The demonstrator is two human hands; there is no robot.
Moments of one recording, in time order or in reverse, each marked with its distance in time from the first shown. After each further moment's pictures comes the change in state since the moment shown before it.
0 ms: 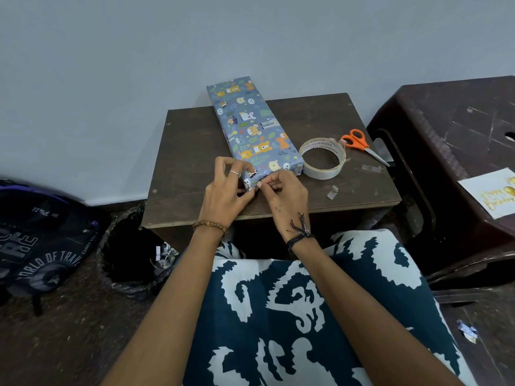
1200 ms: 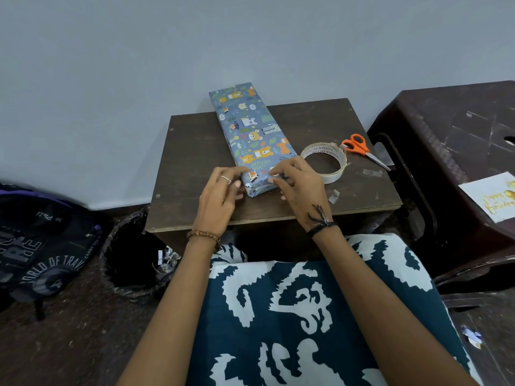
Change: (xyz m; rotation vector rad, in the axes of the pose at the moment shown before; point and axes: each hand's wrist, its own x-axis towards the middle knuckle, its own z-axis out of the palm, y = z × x) left_hand -0.009 -0.006 -0.013 -0.399 0.012 -0.029; right_hand 0.027 0.010 -0.025 -0.162 -0.077 -0.324
